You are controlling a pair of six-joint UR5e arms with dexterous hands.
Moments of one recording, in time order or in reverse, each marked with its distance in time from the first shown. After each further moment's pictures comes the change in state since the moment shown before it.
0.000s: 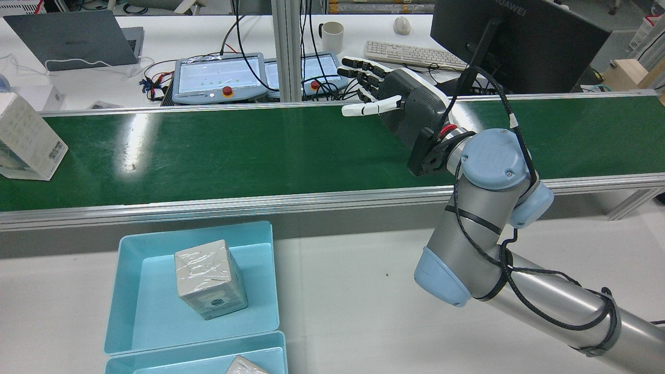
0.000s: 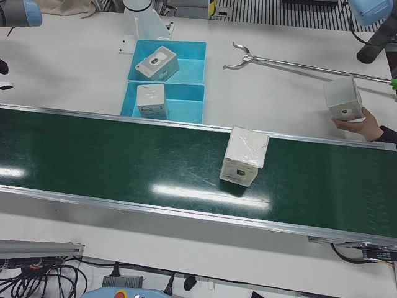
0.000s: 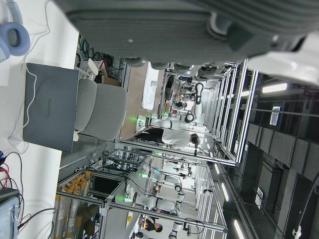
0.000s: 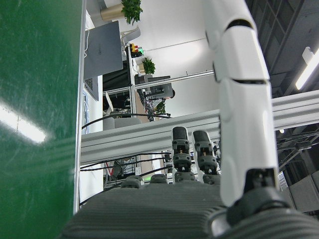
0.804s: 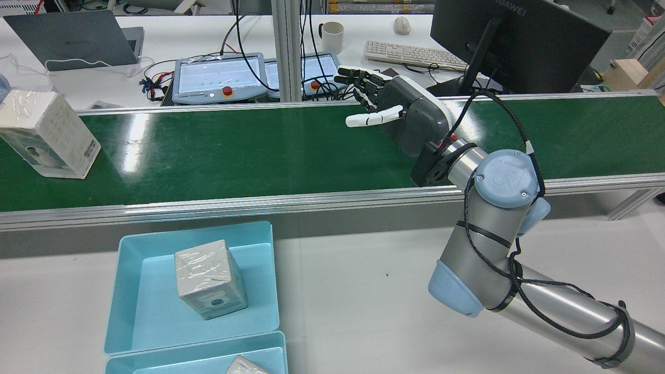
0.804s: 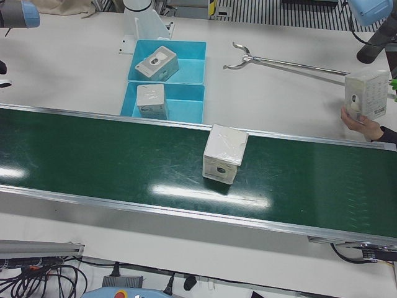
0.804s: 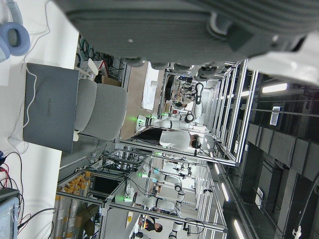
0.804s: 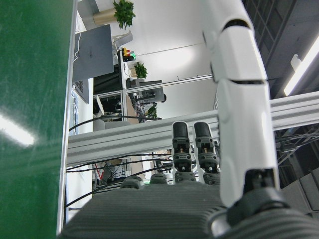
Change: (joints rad) left arm 0.000 0.000 0.000 0.000 0.000 0.000; right arm 0.009 -0.027 0.015 0.057 0.002 -0.023
